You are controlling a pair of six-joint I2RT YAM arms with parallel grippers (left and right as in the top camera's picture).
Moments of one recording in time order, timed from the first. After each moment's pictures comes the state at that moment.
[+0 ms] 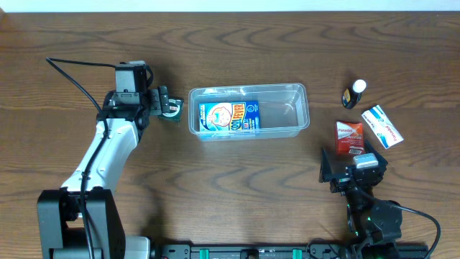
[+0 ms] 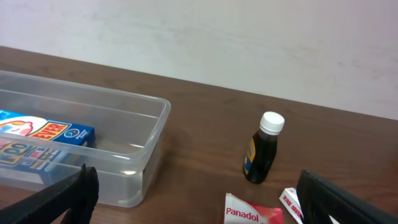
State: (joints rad) left arm -0.01 1.58 0.98 -0.31 -0.17 -0.09; right arm 0.15 0.01 0.01 -0.07 0.00 -0.08
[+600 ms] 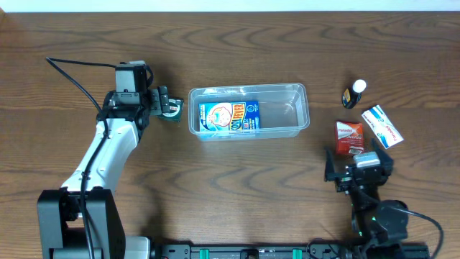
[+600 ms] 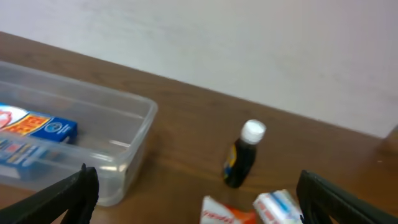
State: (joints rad) left arm -0.01 1.58 0.98 -0.31 -0.17 -0.09; right arm 0.15 0.07 0.12 -0.12 0.05 -0.20
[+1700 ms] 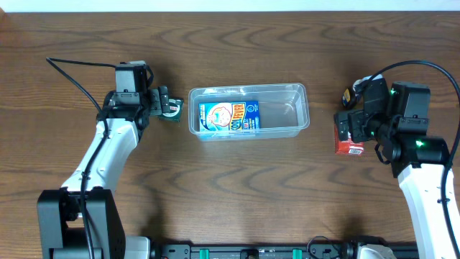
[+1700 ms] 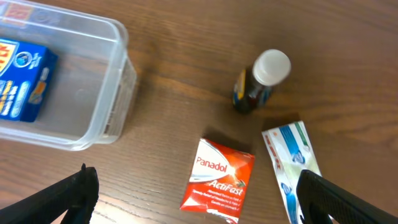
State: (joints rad) left arm -0.01 1.58 0.98 -0.31 -0.17 -0.09; right arm -0.06 1.19 0.96 -0.67 -0.13 -0.21
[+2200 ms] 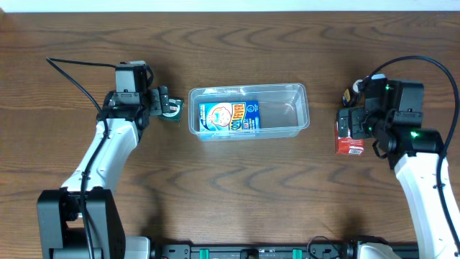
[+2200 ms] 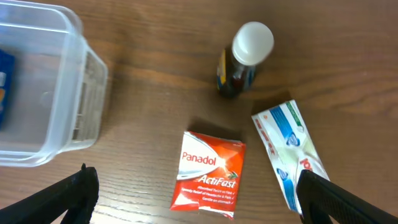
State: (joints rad) left arm -0.01 1.58 0.98 -0.31 -0.17 -0.09; right arm -0.06 1.26 0.96 -0.66 -0.04 -0.13
